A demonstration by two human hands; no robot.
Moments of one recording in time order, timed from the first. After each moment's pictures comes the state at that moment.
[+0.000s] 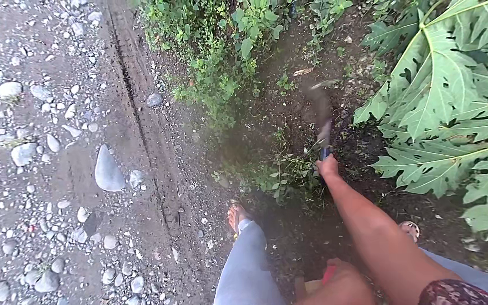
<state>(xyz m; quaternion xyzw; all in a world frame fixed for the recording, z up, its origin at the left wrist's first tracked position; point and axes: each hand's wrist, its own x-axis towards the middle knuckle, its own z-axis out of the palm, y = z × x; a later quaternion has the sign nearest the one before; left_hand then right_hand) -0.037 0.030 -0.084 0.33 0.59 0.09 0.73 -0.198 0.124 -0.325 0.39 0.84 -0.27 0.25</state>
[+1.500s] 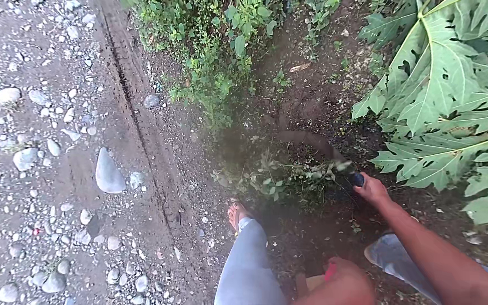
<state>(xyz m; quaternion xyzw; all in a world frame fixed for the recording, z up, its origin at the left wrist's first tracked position) -0.038 0.046 -0.084 0.47 0.53 -0.03 0.70 -0.098 0.255 -0.281 0.20 0.90 -0.15 0.35</state>
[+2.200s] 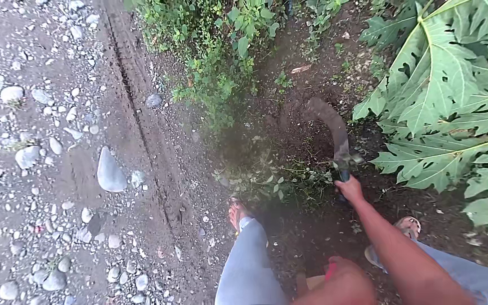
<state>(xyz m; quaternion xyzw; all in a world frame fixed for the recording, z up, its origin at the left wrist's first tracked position) -0.027 0.045 -0.097 0.47 0.54 -0.01 0.69 -0.096 0.188 -0.311 0.38 0.80 -0.40 0.23</state>
